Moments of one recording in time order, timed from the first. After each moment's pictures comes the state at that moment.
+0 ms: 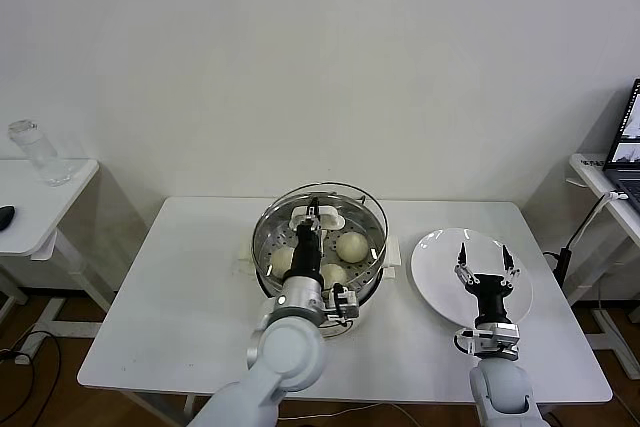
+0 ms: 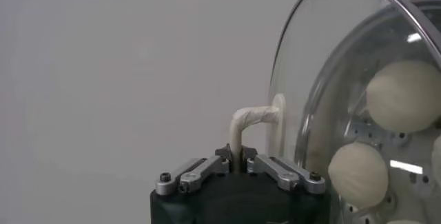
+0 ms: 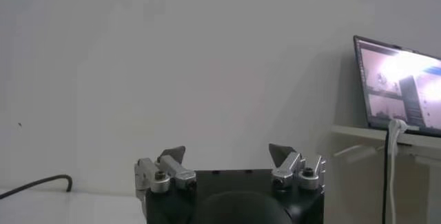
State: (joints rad) left arm 0.93 -1.39 0.17 -1.92 1.39 0.69 0.28; right arm -1.20 1.33 0.61 1.47 0.08 0.36 0.16
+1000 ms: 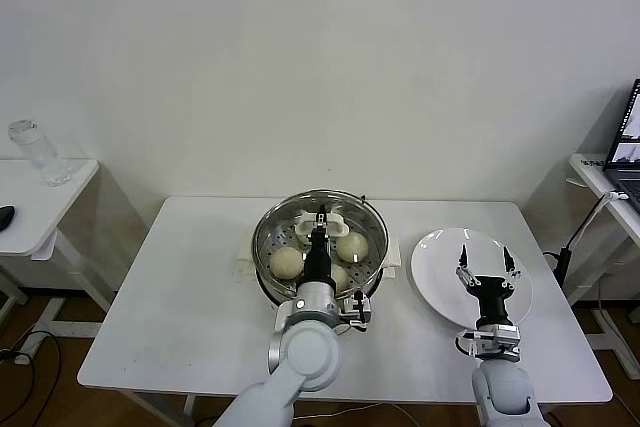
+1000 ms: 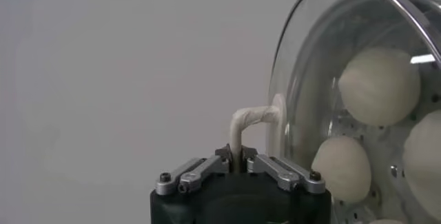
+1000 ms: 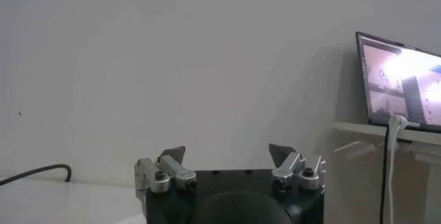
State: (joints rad) left arm 0.93 -1.45 0.18 -1.82 1.54 0.67 0.29; right arm -1.20 1.33 0.62 1.45 0.07 0.37 0.15
